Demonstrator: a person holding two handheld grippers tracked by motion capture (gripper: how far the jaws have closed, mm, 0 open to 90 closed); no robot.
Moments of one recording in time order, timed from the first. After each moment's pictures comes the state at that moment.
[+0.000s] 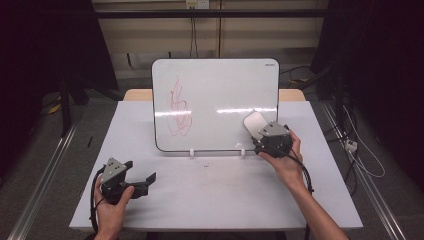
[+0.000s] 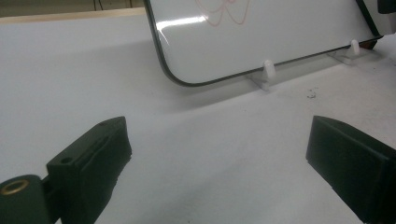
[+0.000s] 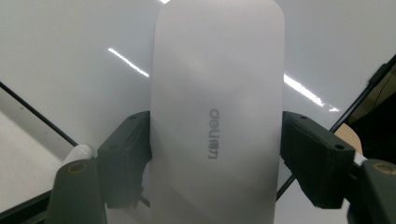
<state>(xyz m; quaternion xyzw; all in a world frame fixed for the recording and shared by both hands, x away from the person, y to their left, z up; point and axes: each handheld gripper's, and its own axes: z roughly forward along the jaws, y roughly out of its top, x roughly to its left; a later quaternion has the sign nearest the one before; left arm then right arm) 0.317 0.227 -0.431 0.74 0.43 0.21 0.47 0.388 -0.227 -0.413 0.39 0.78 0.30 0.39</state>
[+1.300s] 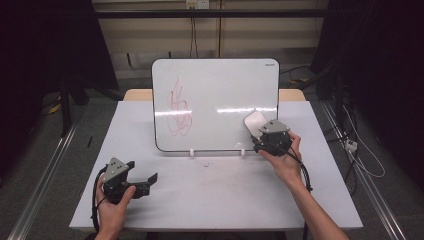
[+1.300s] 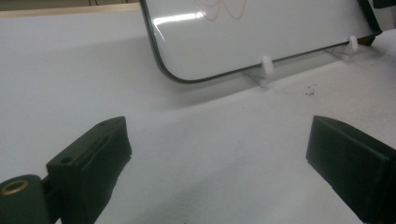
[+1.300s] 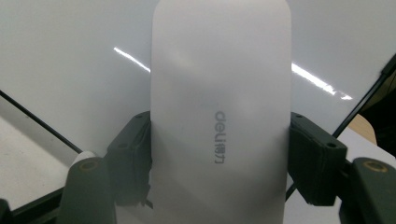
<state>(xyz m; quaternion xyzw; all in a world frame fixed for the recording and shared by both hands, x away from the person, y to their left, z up) 0.320 0.227 -0.434 0.74 0.44 0.20 0.48 0.392 -0.227 -0.411 0.42 0.78 0.30 0.36</state>
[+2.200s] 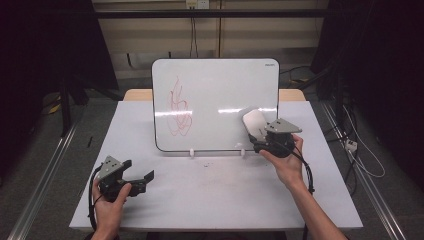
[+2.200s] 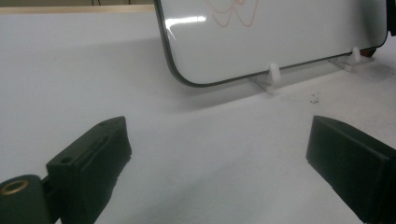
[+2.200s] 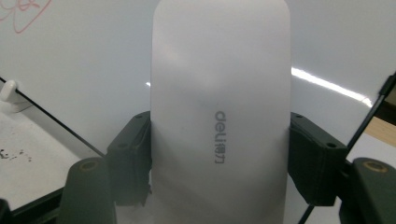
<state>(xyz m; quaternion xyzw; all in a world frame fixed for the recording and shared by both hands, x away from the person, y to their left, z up) 0.325 0.234 -0.434 0.73 0.44 0.19 0.48 0.378 -0.229 -0.396 0.41 0.75 0.40 0.33</state>
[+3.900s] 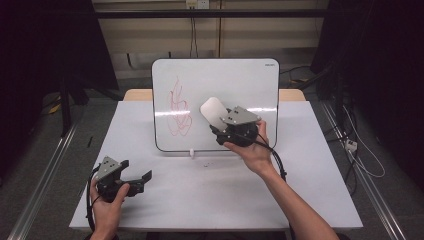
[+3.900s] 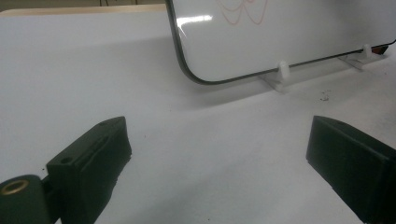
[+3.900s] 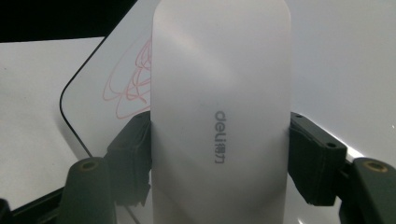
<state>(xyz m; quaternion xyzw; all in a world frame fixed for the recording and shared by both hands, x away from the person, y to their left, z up) 0.324 0.239 -0.435 0.73 0.45 0.20 0.48 0.397 -0.130 -0.351 0.29 0.78 0.44 0.34</state>
